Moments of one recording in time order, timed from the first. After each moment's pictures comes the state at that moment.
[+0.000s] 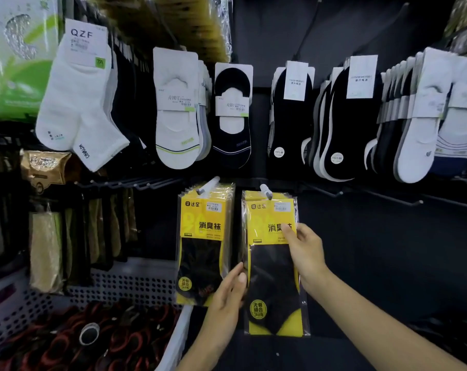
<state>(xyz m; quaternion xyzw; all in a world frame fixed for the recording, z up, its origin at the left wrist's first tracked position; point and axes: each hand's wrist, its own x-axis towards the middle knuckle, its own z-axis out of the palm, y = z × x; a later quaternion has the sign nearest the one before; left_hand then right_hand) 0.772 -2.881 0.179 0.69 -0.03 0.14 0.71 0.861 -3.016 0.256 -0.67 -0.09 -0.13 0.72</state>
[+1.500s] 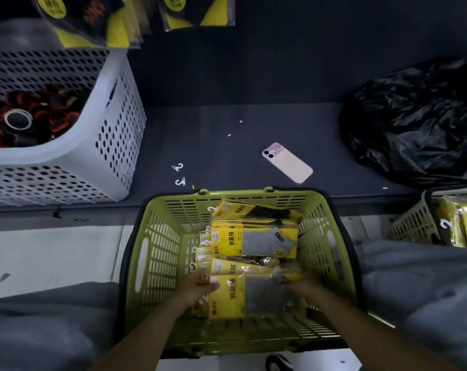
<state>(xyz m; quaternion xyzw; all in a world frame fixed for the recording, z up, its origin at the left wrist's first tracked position) 0.591 -2.933 -0.188 0.75 0.28 -0.33 0.51 0.643 -3.204 -0.185 -0.82 0.25 0.38 0.35</state>
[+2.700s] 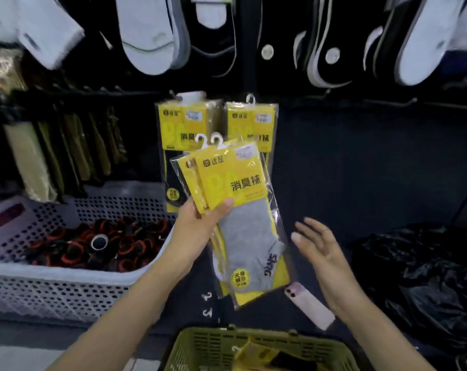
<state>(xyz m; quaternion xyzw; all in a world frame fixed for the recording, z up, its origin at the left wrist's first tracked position) 0.718 -2.894 0.189 0.67 -0.04 0.21 0.71 0.748 -3.108 0.144 -0.62 -0.08 0.01 0.78</state>
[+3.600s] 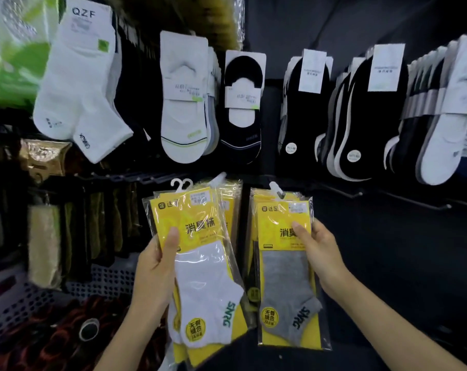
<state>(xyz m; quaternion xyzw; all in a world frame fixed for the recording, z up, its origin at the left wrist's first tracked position) 0.751 -2.800 0.239 0.65 -0.02 0.41 0.64 0.866 -3.027 0.262 -0.64 -0.18 -0.08 0.74</state>
